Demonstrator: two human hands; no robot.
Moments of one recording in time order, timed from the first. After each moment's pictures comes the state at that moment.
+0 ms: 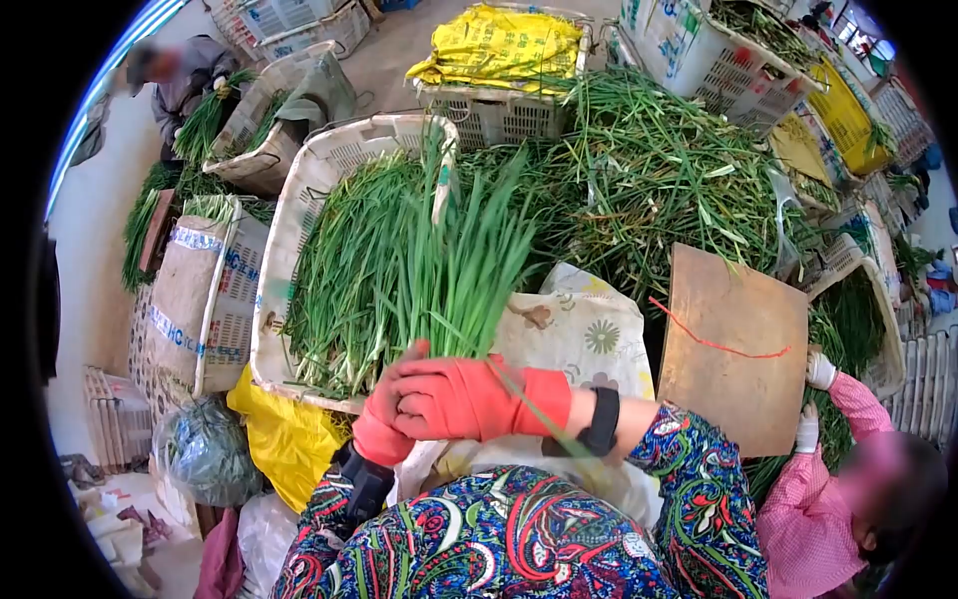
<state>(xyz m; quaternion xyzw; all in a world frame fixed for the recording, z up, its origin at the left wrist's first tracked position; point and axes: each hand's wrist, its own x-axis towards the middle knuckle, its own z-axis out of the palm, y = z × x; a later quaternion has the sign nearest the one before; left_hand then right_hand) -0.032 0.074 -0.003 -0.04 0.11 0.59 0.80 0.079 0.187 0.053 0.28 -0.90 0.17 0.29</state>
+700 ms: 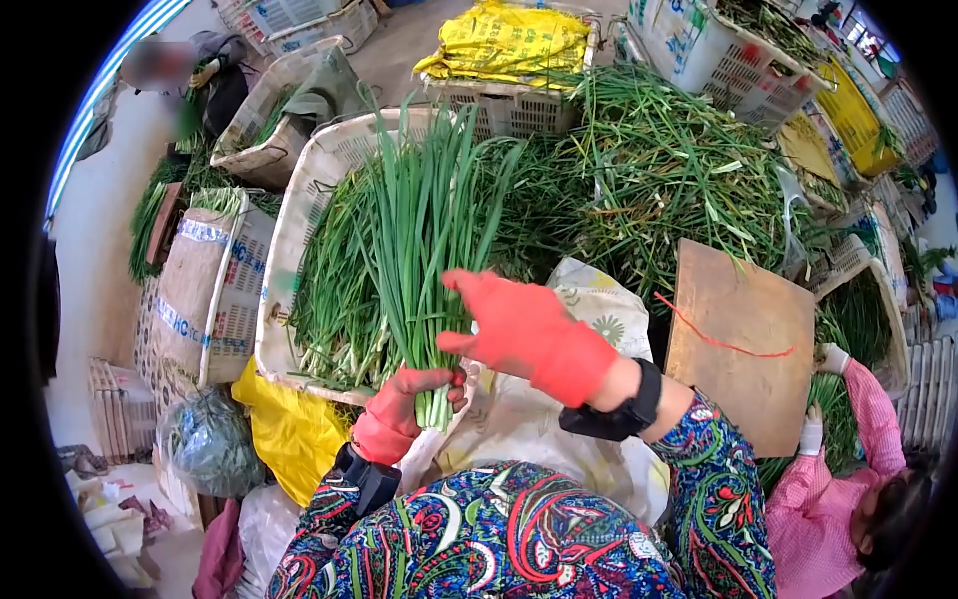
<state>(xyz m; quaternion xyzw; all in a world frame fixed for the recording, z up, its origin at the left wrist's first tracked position) -0.016 0.071 0.024 -0.05 0.36 0.60 0.71 0.097 0.222 0.080 -0.21 -0.91 0.31 0.19</state>
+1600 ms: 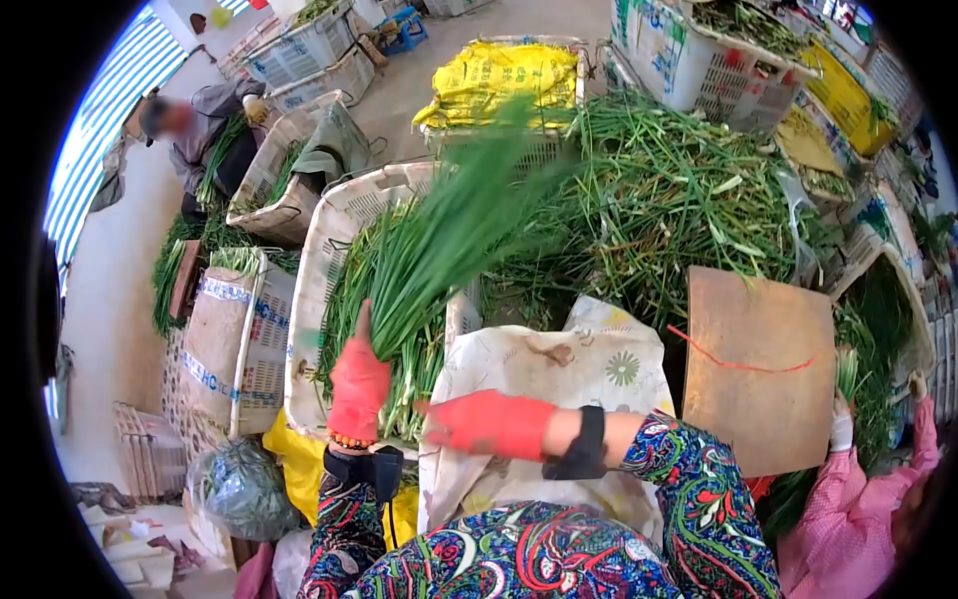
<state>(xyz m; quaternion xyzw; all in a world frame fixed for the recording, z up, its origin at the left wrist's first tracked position) -0.110 0.115 0.047 0.40 0.90 0.13 0.09 0.066 0.197 0.035 -0.07 -0.81 0.54 -0.23</state>
